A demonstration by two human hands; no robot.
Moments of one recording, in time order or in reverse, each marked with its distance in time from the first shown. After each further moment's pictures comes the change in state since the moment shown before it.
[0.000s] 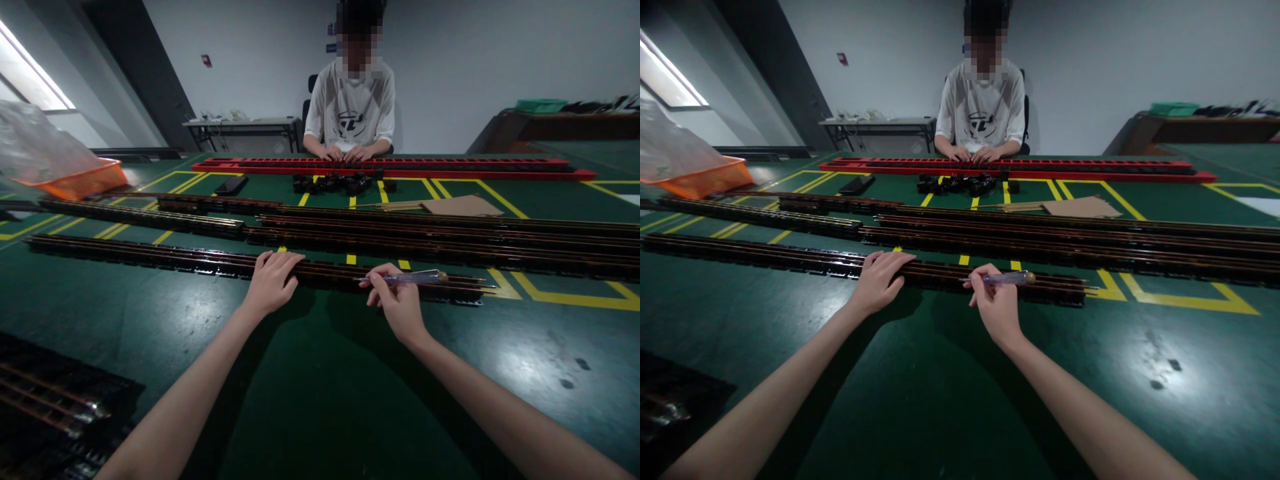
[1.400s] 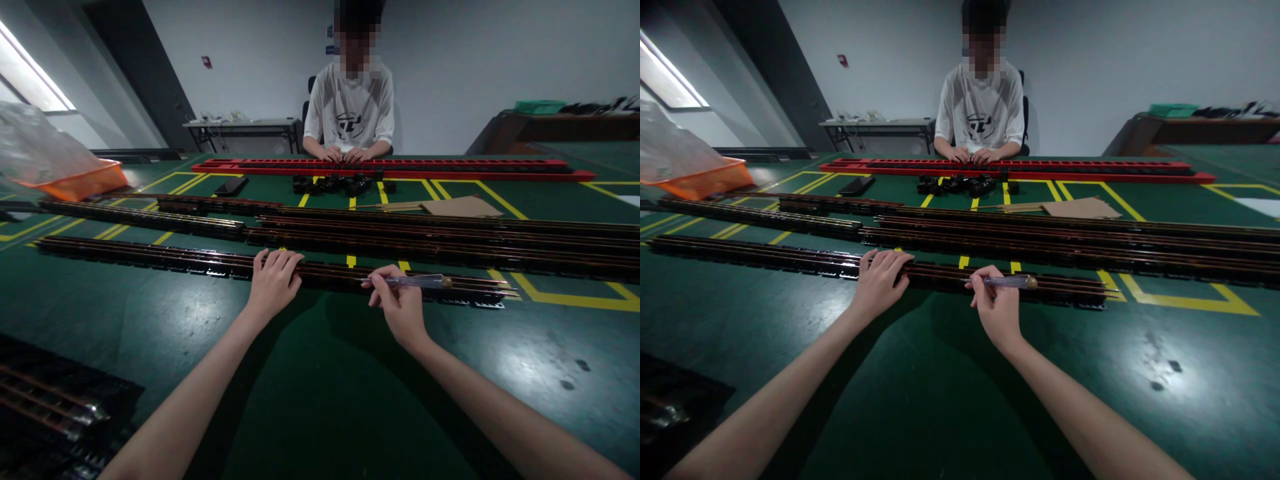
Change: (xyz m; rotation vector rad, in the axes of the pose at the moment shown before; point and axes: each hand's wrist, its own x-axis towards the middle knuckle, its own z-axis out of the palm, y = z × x) left_hand 0.002 0.013 0.000 0.186 0.104 -0.019; right_hand -0.003 -0.001 -0.001 -0.093 0.041 -0.085
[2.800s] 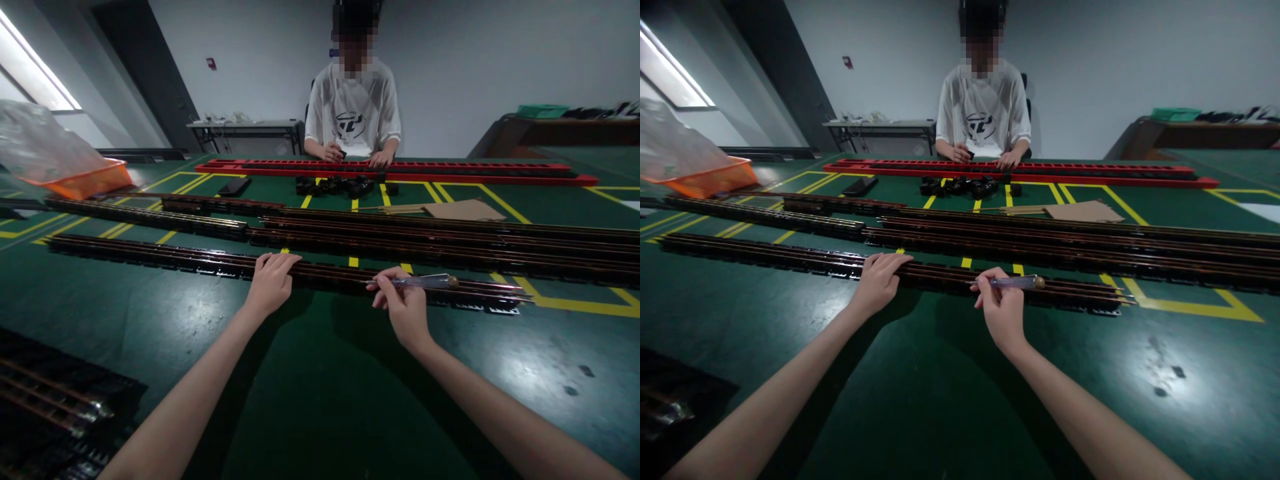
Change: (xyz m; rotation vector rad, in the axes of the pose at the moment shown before) left_hand -0.002 -0.015 0.003 -0.177 -0.085 -0.059; right_hand 0.000 0.002 0.000 0.032 0.034 0.060
